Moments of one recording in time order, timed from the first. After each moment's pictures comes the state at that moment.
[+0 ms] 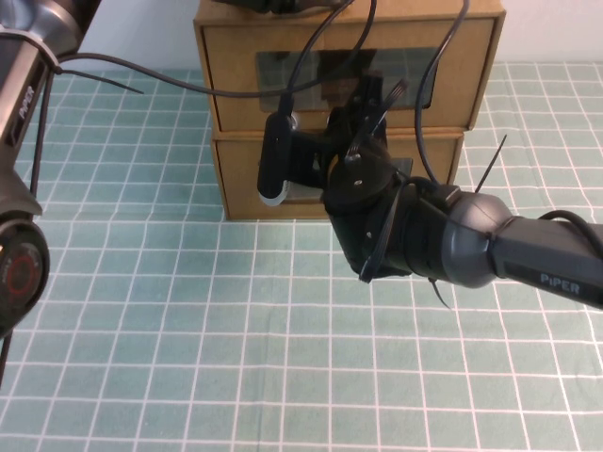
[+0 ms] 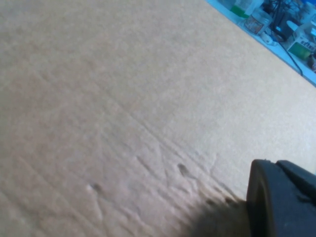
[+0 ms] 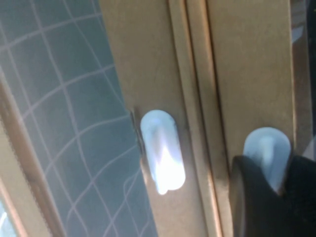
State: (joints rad) right arm 0.83 2.02 -1.50 -1.61 0.70 0.60; left arm -0.29 2.31 -2.52 -0.92 1.17 0.53
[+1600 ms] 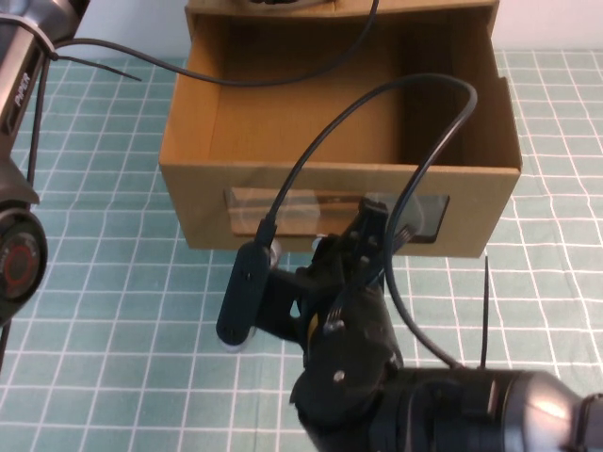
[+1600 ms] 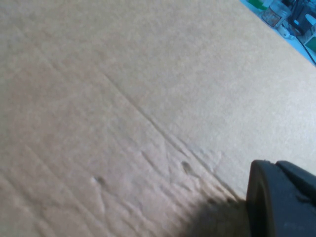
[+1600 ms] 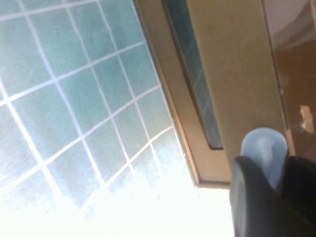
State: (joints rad) right arm 1.23 1.76 -1.14 -1.38 0.97 0.82; left arm -0.30 2.31 -2.53 -0.85 1.17 0.47
